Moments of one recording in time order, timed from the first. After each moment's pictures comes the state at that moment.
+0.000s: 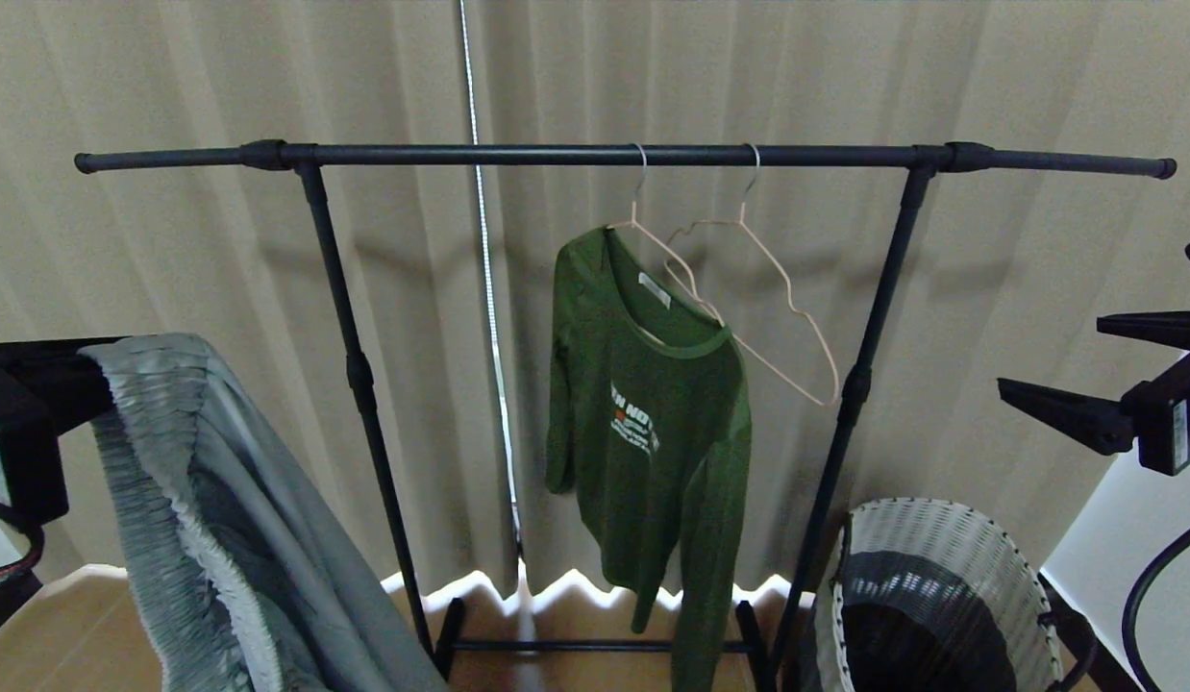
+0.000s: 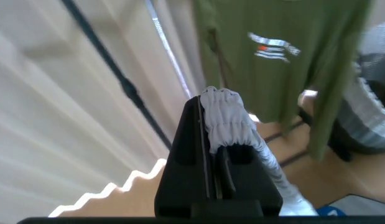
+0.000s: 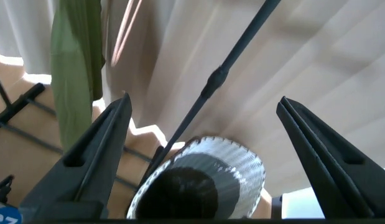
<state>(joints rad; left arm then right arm) -0.27 1.03 -0.89 0.10 -0.06 0.31 0.05 1.21 -0.82 -0.05 0.15 -0.37</state>
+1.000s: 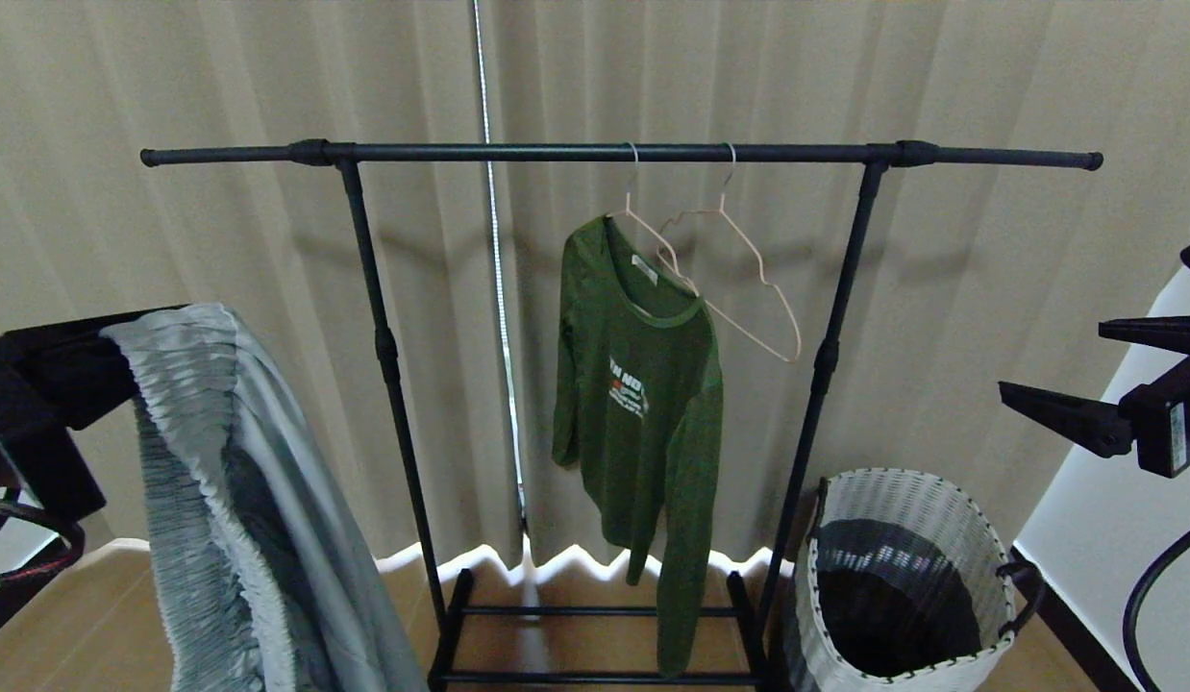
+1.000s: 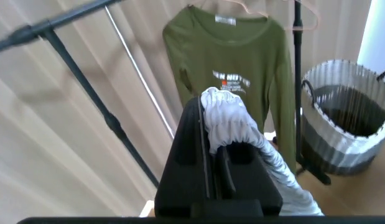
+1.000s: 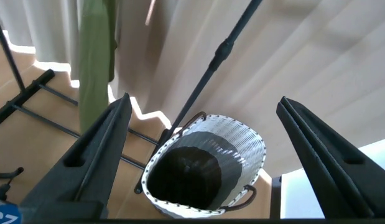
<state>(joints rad) -0.28 1.03 -0.71 -0.26 -0.18 0.31 0.04 1.22 -0.82 -0.04 0.13 -0.37</state>
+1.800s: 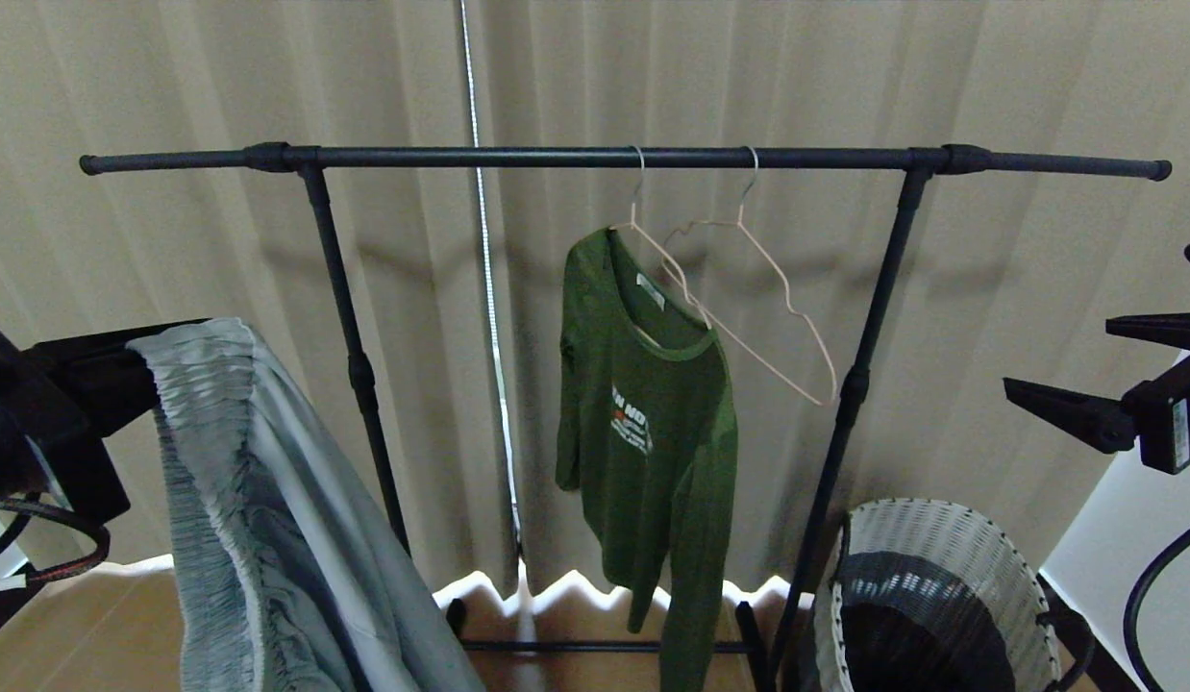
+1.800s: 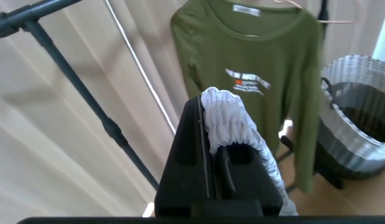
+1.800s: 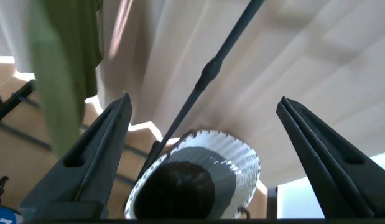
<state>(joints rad) -0.28 1.05 -0.70 -0.27 -0.17 0.30 0.04 1.21 -0.82 -0.05 0.12 -0.37</state>
